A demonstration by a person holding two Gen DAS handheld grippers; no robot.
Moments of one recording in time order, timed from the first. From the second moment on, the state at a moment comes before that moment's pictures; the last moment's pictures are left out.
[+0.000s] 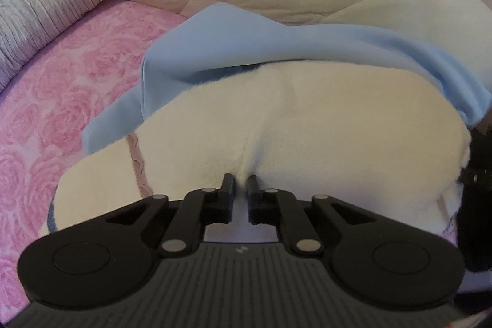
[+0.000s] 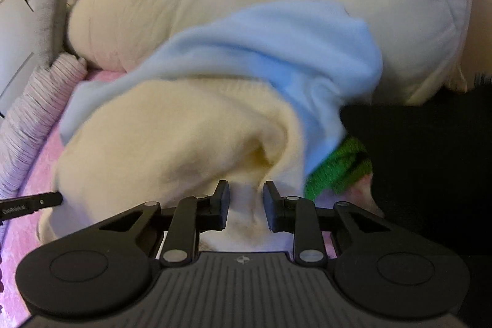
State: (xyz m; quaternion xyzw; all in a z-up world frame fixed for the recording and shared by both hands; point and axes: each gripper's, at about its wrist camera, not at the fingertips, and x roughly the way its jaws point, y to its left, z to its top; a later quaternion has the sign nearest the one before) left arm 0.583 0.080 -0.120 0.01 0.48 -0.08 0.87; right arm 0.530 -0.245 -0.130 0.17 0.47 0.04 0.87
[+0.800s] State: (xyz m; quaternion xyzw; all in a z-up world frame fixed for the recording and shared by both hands) left arm 0.646 0.128 -0.102 -0.03 0.45 -0.12 0.88; right arm 0.548 -0.270 -0.139 0.19 0.43 0.02 0.88
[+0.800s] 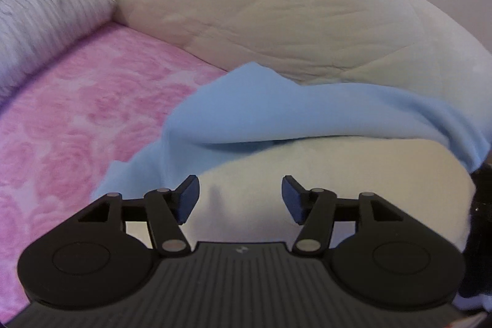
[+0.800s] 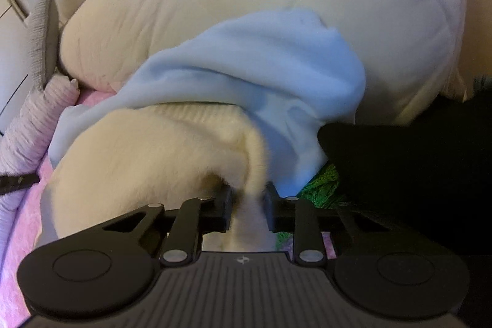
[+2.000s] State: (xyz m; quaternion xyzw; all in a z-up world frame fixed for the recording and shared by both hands) left arm 0.492 0.164 -0.110 -0.13 0.45 -0.14 0.87; right arm 0.497 -0.173 -0.065 0.14 0.42 0.23 0.87
